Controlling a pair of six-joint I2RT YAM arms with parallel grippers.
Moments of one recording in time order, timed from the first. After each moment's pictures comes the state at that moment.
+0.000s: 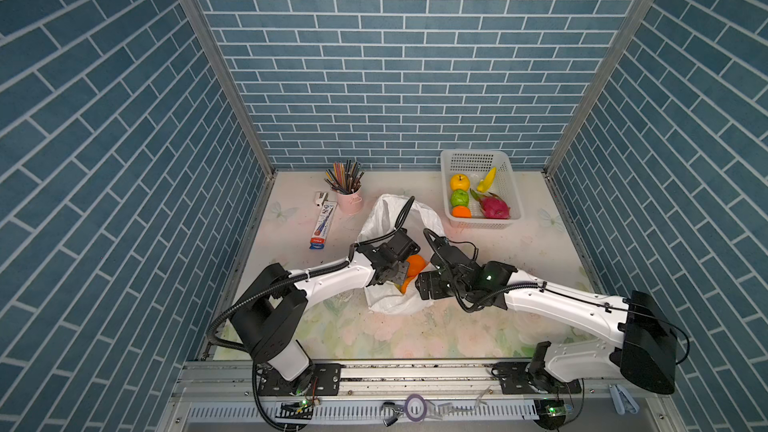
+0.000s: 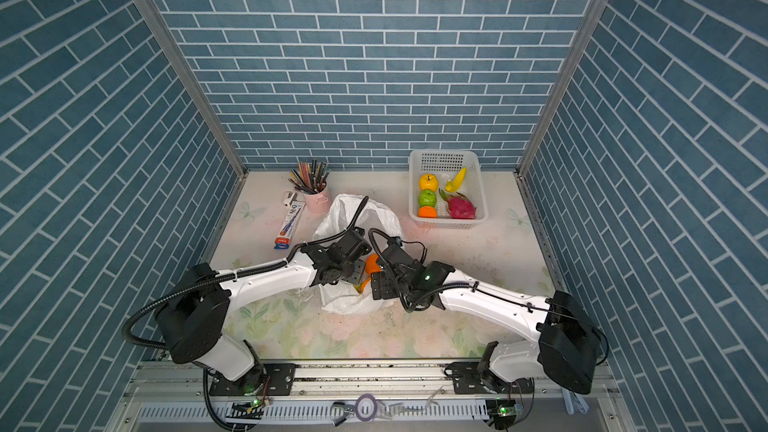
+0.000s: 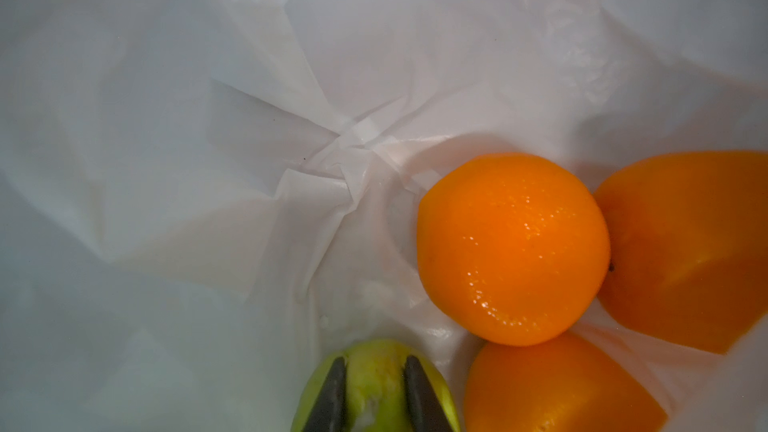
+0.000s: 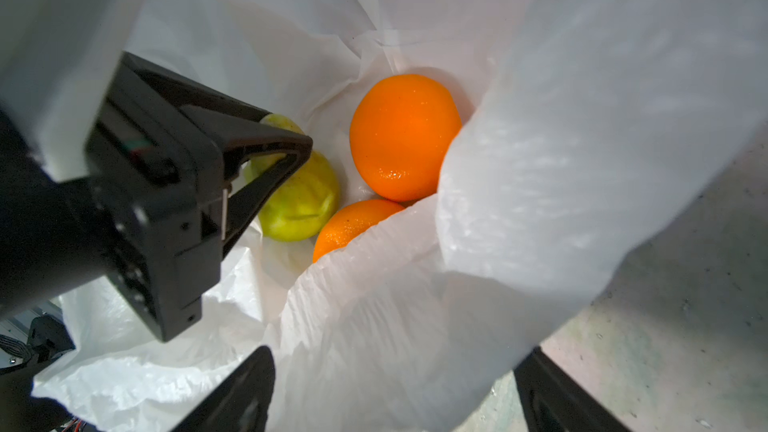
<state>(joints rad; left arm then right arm) -0.82 1.60 0.99 -0.49 -0.24 -0.41 1.05 1.33 0.90 -0.53 0.11 0.73</state>
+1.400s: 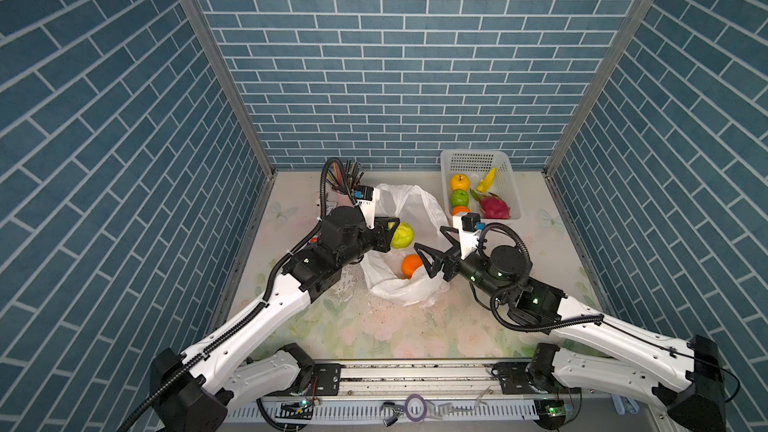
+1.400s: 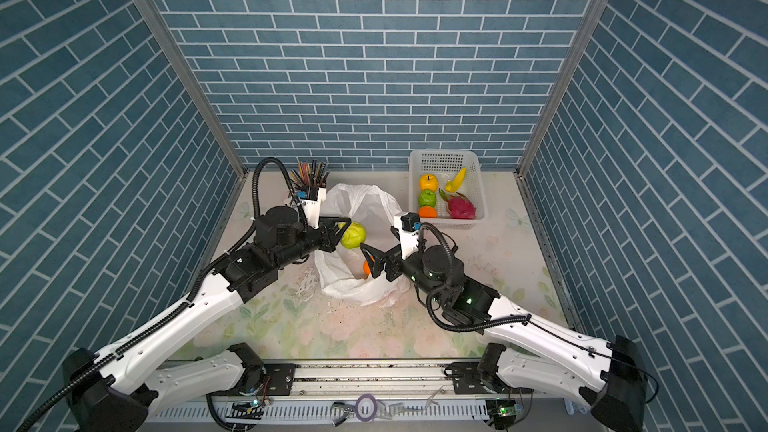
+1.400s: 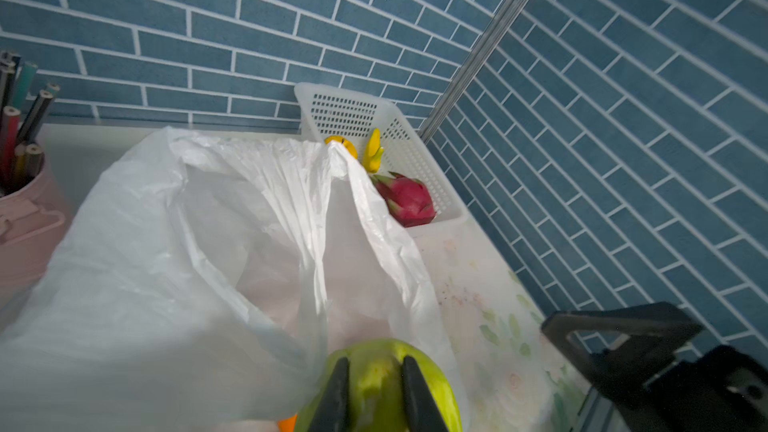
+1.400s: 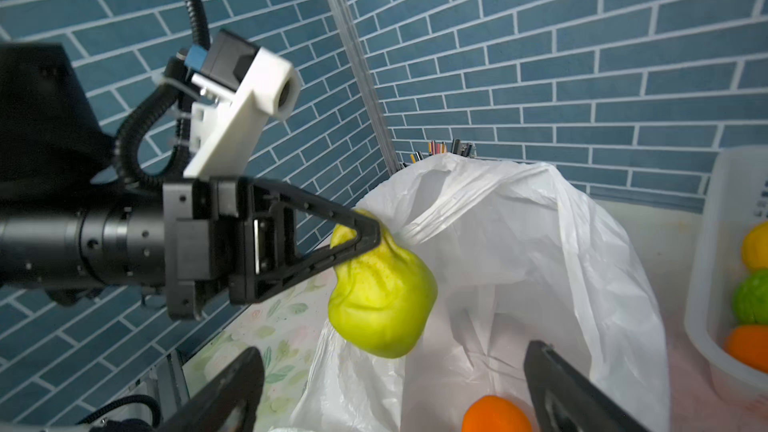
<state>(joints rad) -0.66 1.08 0.99 -0.20 0.12 -0.51 1.05 0.99 0.72 0.22 0.13 0.27</state>
